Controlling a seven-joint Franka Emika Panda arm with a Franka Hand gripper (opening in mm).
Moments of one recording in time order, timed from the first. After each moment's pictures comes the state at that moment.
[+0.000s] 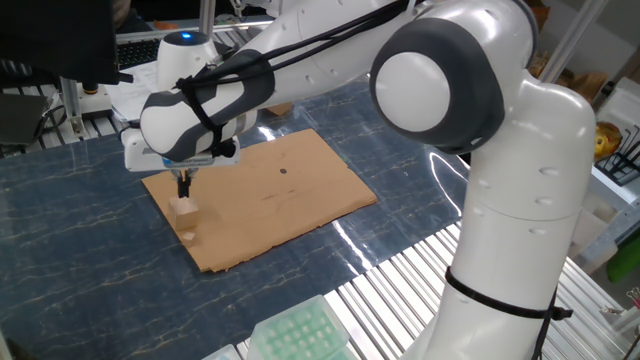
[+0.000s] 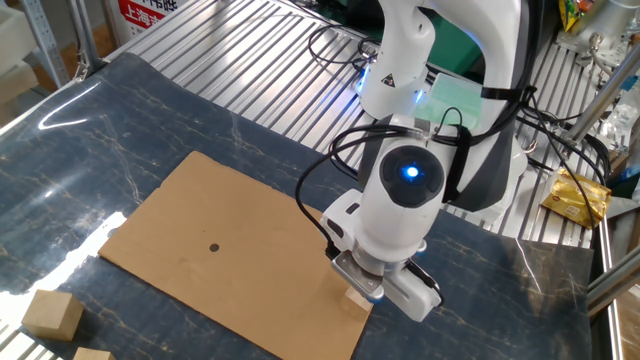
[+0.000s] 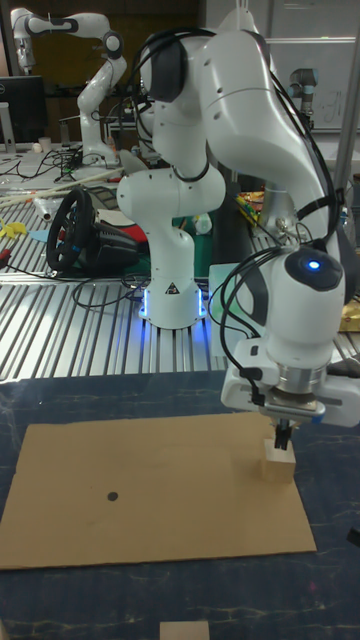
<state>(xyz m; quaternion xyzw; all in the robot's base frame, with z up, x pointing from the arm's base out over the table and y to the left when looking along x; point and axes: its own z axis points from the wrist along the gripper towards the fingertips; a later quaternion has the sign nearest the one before) 0.540 0.181 0.132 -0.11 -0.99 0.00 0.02</state>
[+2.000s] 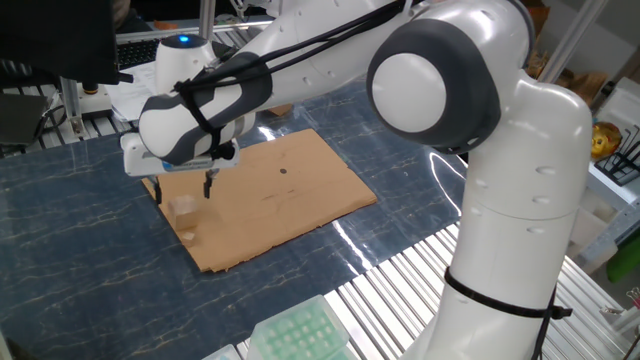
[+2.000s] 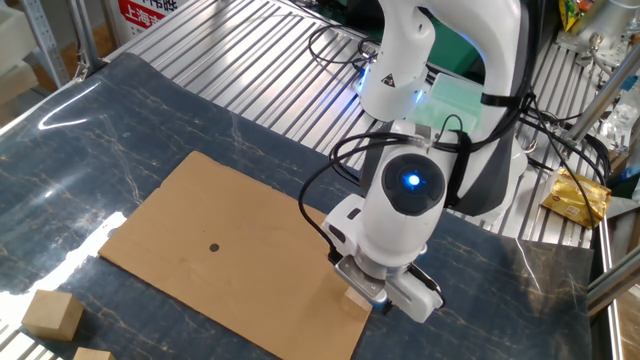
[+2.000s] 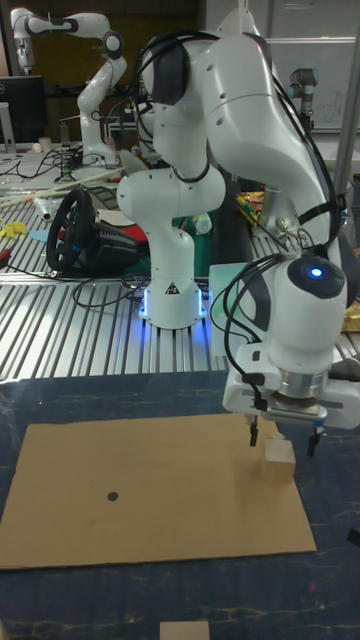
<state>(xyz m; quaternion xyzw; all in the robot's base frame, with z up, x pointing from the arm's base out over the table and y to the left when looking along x) 0.536 0.185 0.121 -0.10 -0.99 0.00 0.03</state>
